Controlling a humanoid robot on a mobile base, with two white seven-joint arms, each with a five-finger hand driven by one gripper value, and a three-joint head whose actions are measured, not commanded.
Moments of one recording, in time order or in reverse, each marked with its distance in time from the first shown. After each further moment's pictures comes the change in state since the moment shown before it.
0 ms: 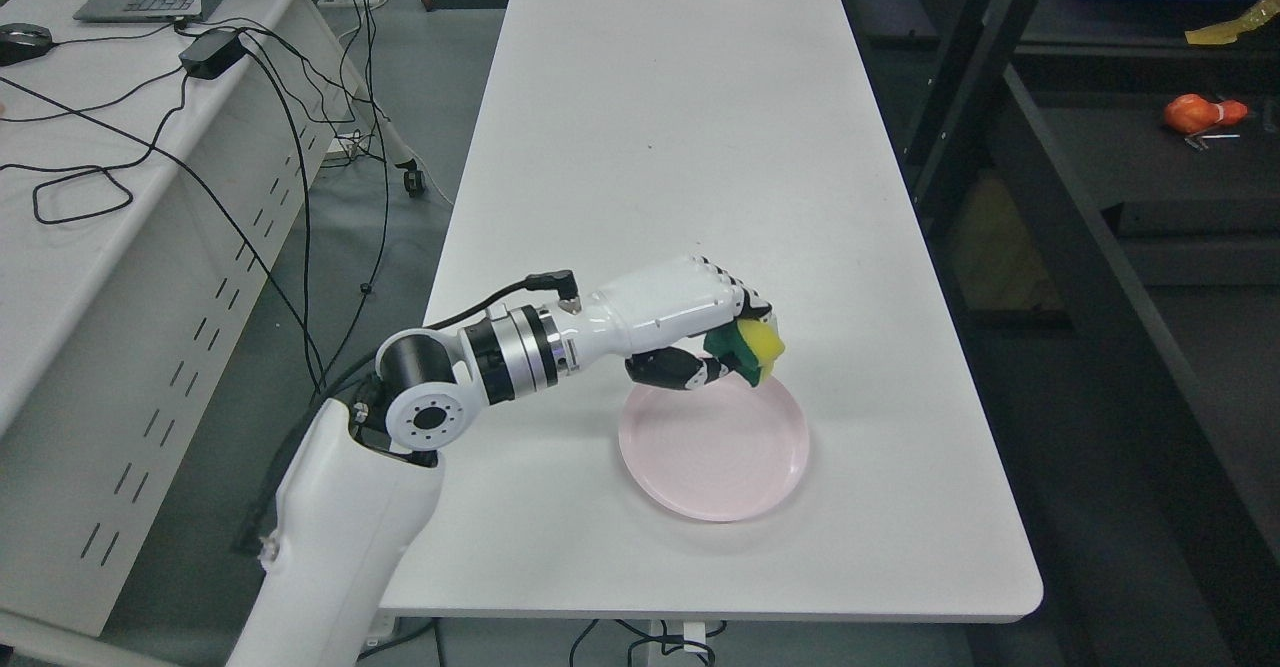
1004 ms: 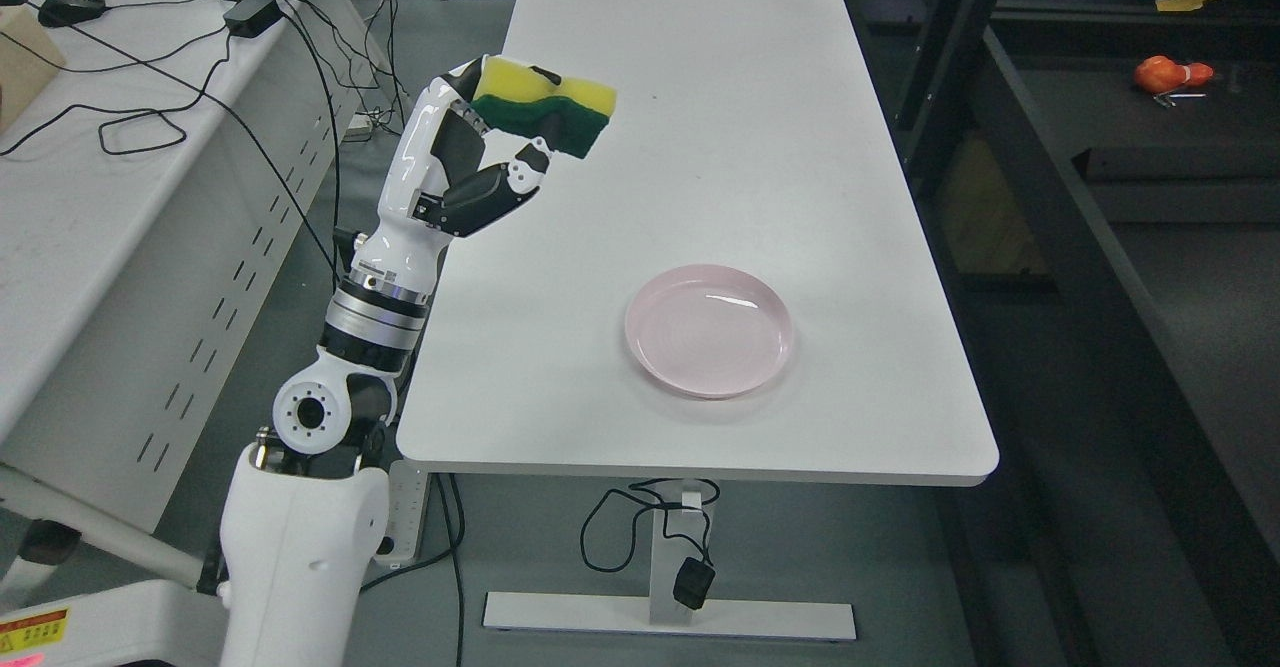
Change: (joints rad) left arm 0.093 -0.026 0.194 0.001 0.711 0.200 0.415; right arm 0.000 0.000 0.000 0.000 0.000 0.000 0.000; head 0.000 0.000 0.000
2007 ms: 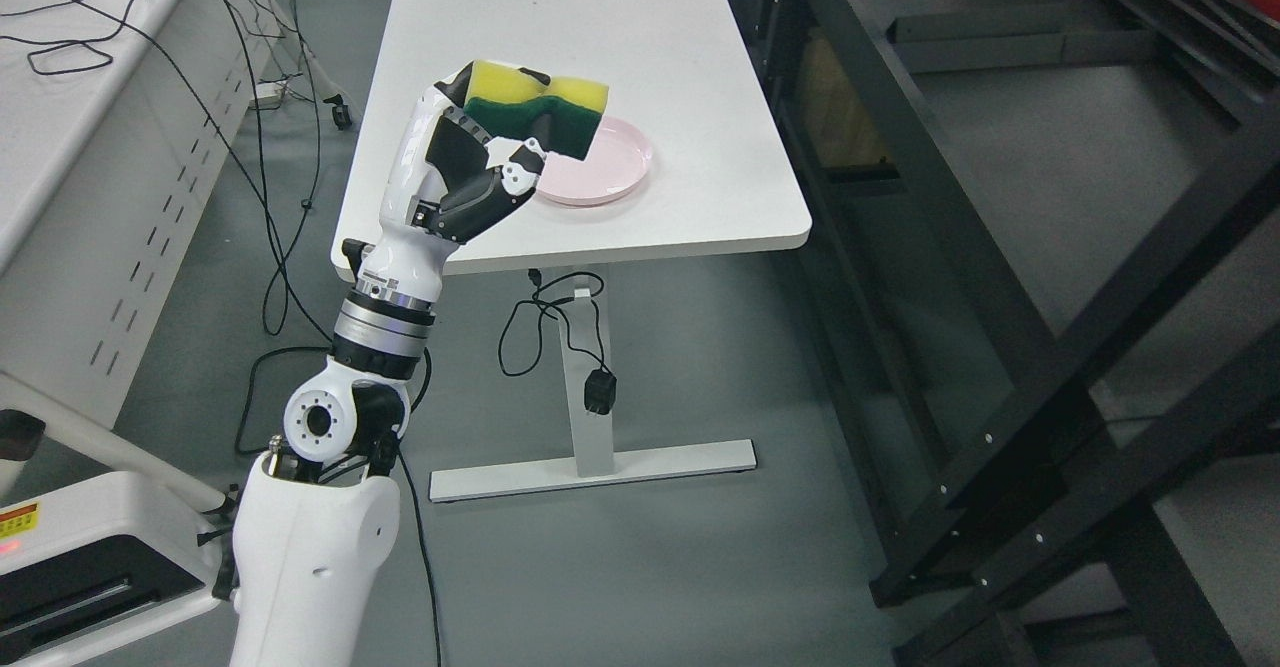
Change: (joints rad) left arm 0.009 -0.004 -0.030 0.008 0.081 0.004 0.012; right arm 0.000 0.000 0.000 0.000 0.000 0.000 0.004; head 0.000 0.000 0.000
